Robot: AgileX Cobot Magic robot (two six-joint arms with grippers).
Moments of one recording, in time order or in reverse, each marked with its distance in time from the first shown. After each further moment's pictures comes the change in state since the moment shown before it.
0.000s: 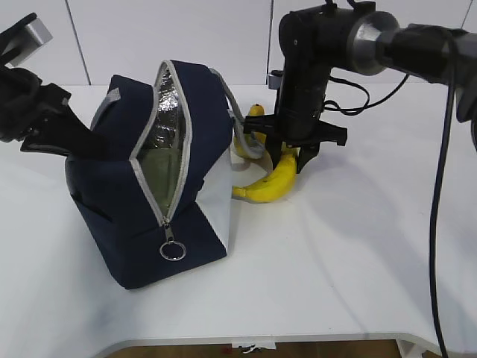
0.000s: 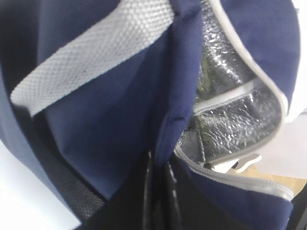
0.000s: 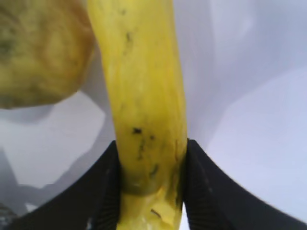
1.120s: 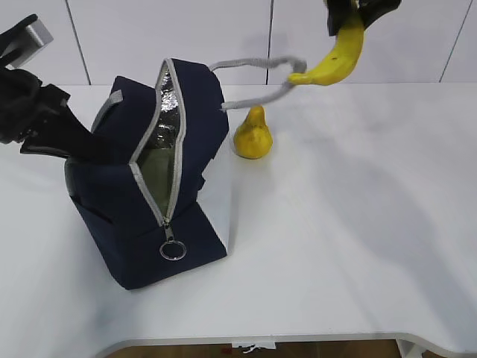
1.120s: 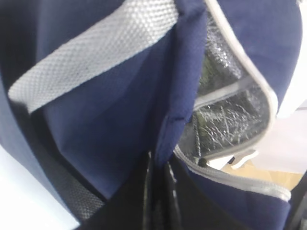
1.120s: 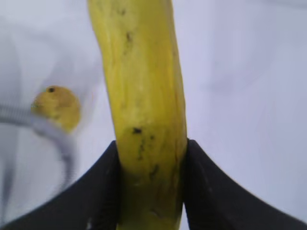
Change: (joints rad) left arm 0.000 0.000 0.000 0.000 0.024 0.000; right arm -0.008 -0.401 -0.009 -0.269 0.027 -0.257
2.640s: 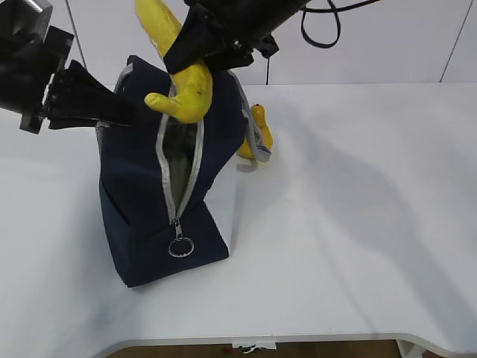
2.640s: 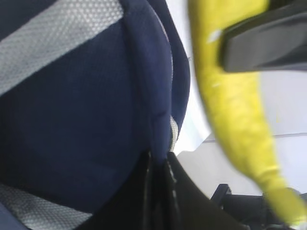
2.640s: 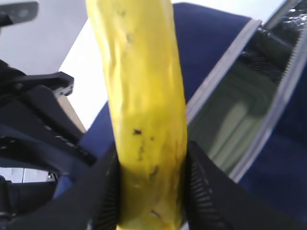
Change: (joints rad) left arm 0.000 0.000 0.000 -0.319 0.082 0.000; right arm 0.001 0.157 -0.001 1.120 0.000 -0.674
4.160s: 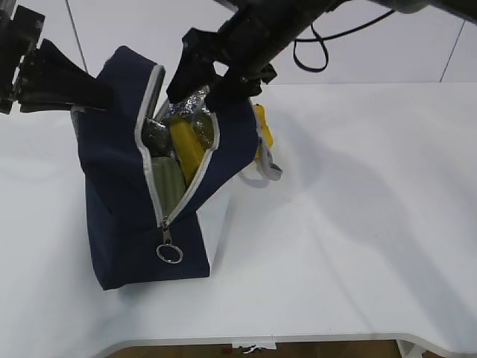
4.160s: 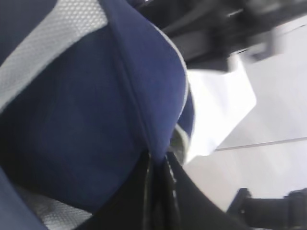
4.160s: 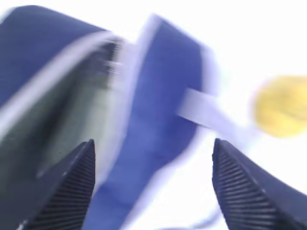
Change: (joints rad) left arm 0.034 -0.091 0.000 0.066 -0.018 0.000; right arm 0.000 0.103 -0.070 -0.113 -0.014 0.016
